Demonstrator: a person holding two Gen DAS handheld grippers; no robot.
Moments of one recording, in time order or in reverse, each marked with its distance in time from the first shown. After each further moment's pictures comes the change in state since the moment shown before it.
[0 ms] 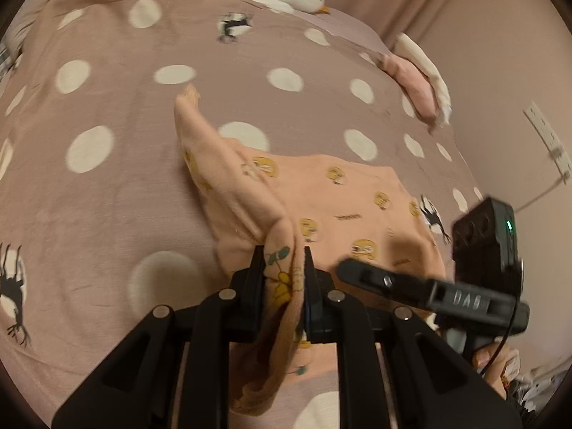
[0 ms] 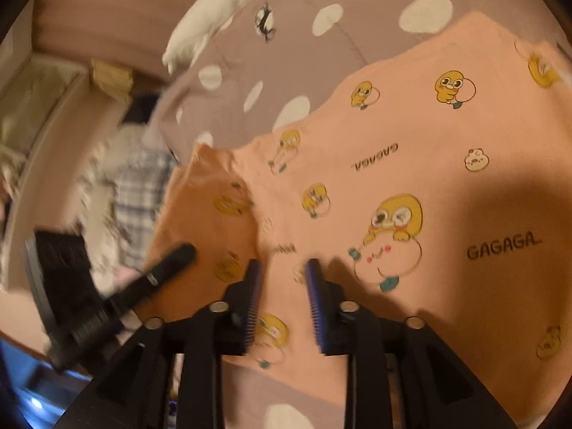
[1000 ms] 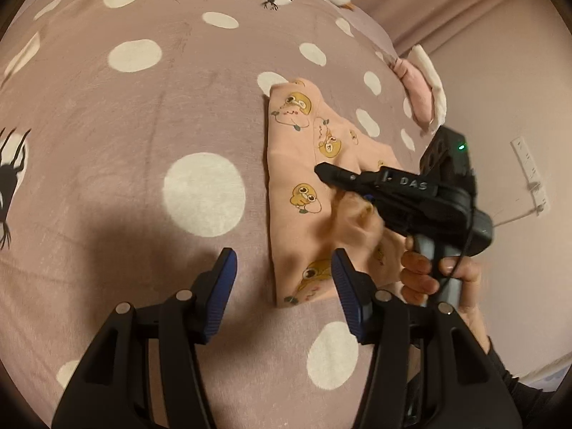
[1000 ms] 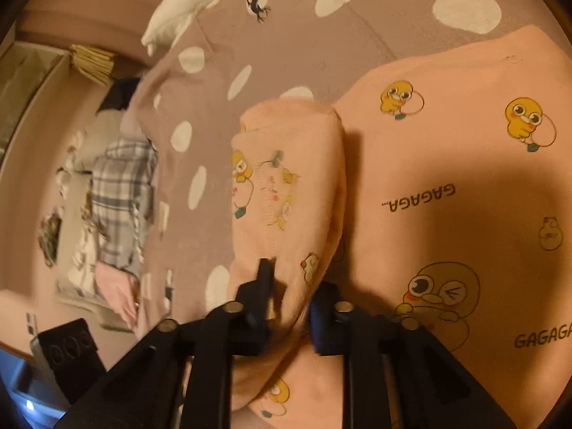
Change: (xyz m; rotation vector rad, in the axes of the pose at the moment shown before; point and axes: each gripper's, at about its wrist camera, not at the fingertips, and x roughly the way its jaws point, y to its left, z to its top) left arm -0.041 0.070 -0.063 -0.214 0.053 -0.133; right arm 0.036 0.009 0.021 -0.069 0.085 -0.175
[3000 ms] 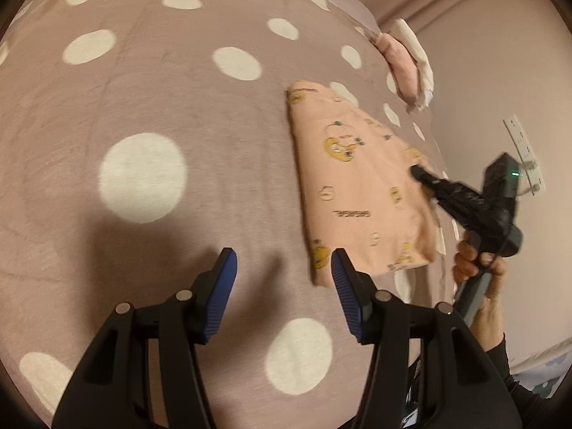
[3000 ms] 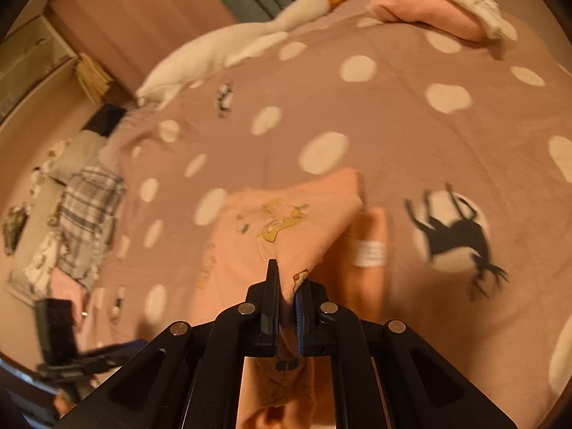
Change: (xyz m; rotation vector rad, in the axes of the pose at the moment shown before) left arm 0.029 -0.037 0.002 0.062 0.073 -0.029; right arm -0.144 -0.059 0.010 -0.131 -0.235 -0.252
